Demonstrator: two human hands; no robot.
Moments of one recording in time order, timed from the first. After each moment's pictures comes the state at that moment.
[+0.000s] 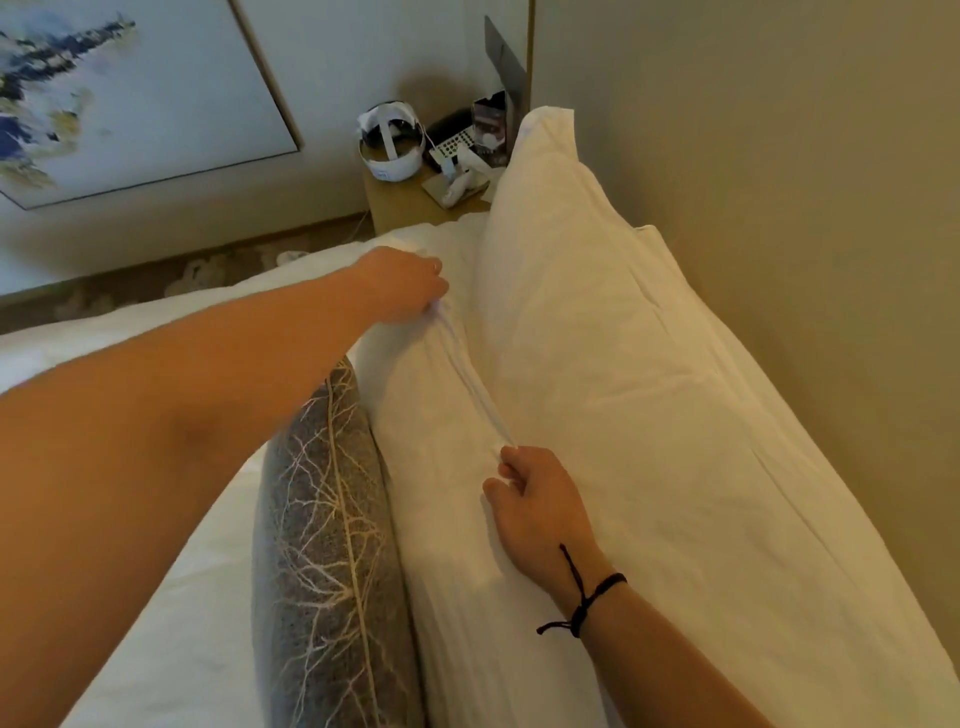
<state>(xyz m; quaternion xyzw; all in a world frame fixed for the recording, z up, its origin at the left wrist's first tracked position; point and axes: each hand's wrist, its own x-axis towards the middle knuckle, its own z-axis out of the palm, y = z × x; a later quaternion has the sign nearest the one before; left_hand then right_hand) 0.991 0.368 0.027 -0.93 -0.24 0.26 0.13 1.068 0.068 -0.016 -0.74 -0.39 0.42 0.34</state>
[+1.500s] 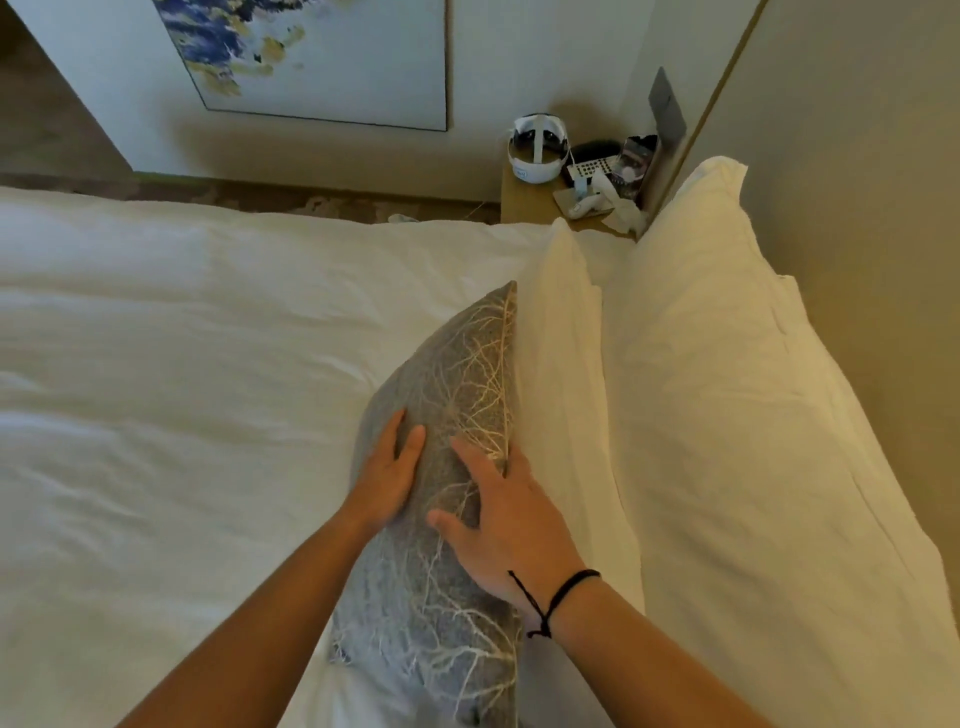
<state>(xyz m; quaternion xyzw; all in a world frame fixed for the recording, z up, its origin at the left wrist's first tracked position) 0.764 0.073 -0.072 -0.49 -0.66 -0.25 -0.51 0.928 0.004 0.030 -0.65 -0.67 0.35 0.10</state>
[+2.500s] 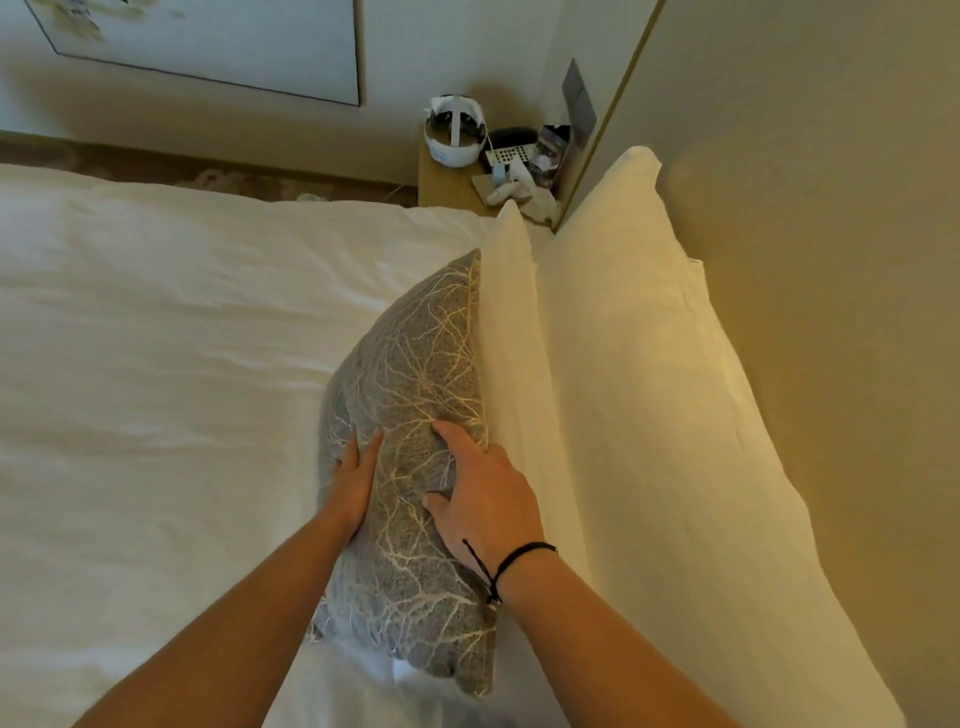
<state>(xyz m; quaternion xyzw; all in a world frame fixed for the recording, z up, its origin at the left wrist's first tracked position) 0.828 0.077 -0.131 -0.37 -0.64 -0.26 -0.62 0.980 0.018 0.005 -0.73 -0.63 0.26 0.10</state>
